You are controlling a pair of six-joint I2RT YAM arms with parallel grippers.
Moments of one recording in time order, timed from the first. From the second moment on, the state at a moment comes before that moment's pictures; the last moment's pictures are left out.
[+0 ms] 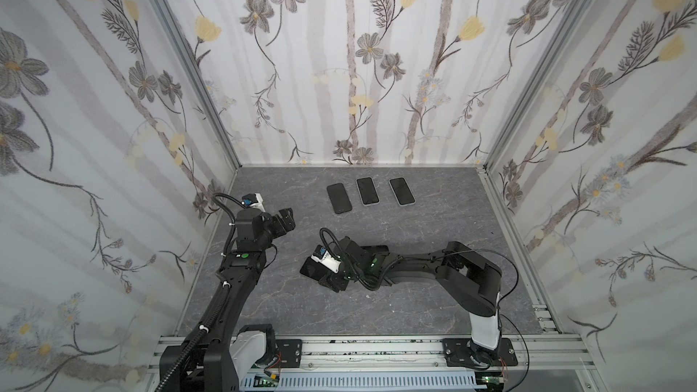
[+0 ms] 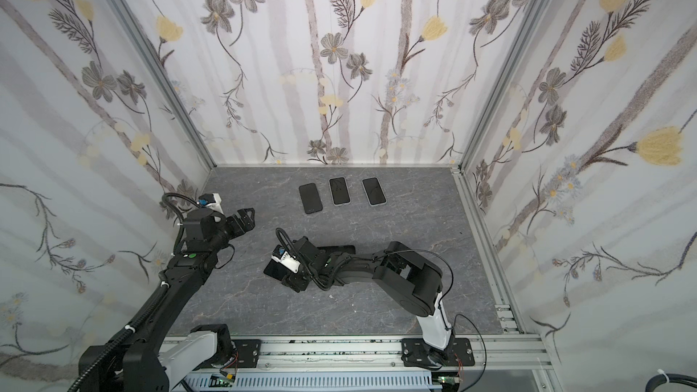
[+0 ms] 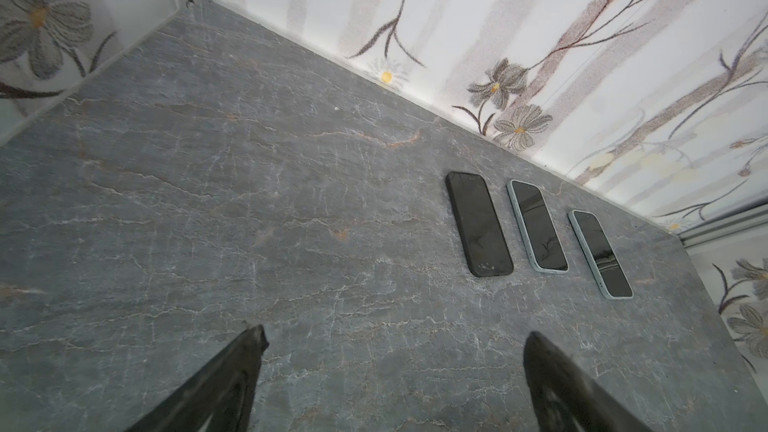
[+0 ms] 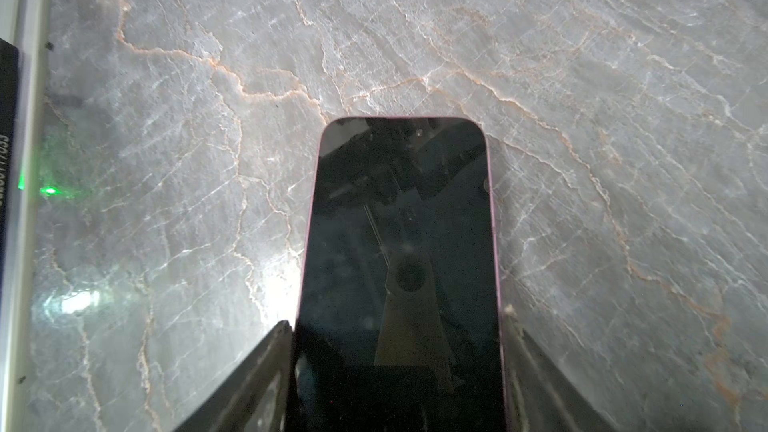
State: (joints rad) left arm 0.00 1.05 0.63 -0.04 0.15 -0.44; right arm 1.09 1.93 1.11 0.09 -0.16 -0.03
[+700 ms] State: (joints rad) left arm -0.15 1.13 0.63 0.04 0.57 -0.46; right arm 0.96 1.68 0.94 0.22 -0.16 0.00
